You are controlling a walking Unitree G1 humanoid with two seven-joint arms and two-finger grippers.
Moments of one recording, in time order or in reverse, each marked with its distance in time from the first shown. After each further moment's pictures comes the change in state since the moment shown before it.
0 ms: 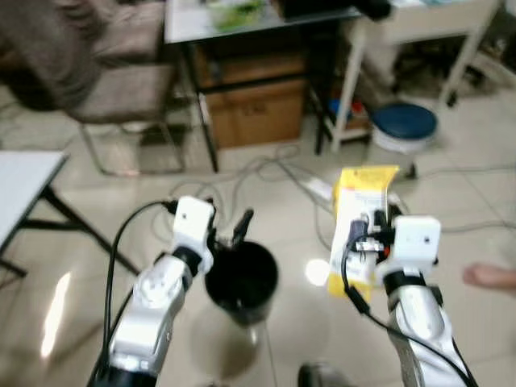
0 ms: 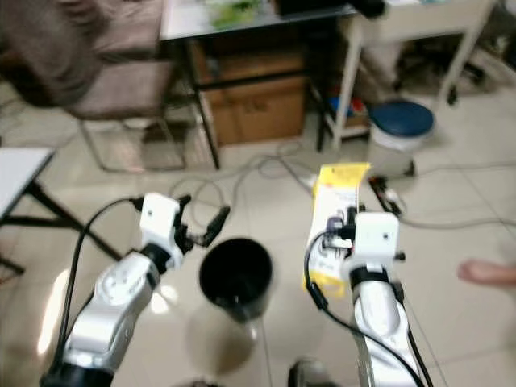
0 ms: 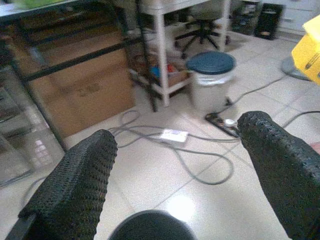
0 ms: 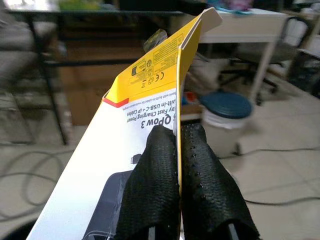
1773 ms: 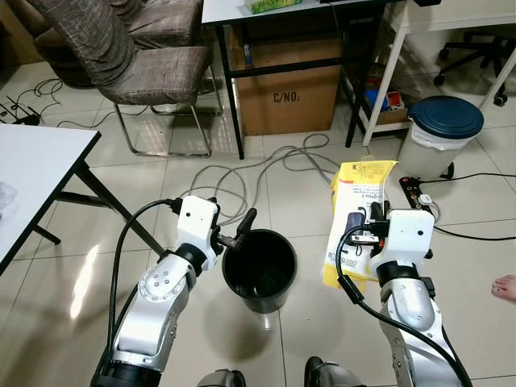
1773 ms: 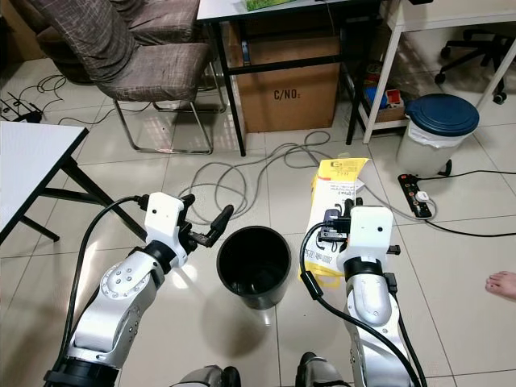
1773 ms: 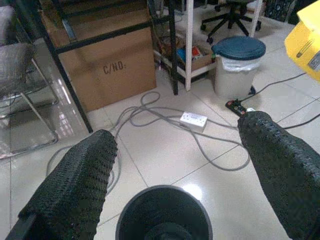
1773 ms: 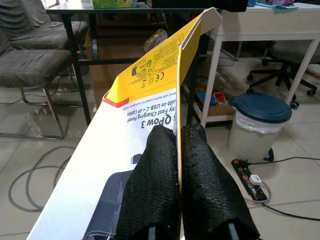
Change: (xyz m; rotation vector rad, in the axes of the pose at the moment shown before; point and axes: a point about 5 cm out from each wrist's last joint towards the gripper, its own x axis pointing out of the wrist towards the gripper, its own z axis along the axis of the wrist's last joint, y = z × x) left arm 0.003 0.004 -0.002 -0.007 0.026 0.020; right arm 0.012 0.012 0.004 0.024 -0.030 -0.005
